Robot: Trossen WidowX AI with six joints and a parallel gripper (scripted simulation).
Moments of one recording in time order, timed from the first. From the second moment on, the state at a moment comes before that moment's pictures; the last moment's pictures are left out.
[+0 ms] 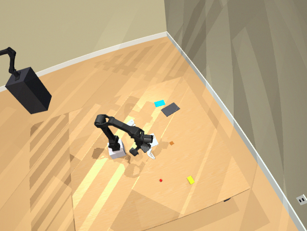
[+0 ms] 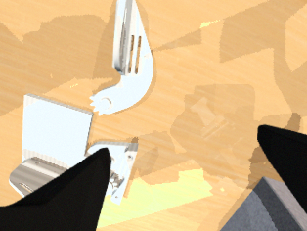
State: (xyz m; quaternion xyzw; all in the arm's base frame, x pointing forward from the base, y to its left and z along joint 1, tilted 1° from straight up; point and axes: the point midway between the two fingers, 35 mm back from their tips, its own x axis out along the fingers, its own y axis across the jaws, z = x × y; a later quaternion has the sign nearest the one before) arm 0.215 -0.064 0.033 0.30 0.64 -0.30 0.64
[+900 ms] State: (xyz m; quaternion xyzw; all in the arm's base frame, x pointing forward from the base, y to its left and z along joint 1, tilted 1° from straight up) arm 0.215 -0.064 0.033 0.30 0.64 -0.30 0.64
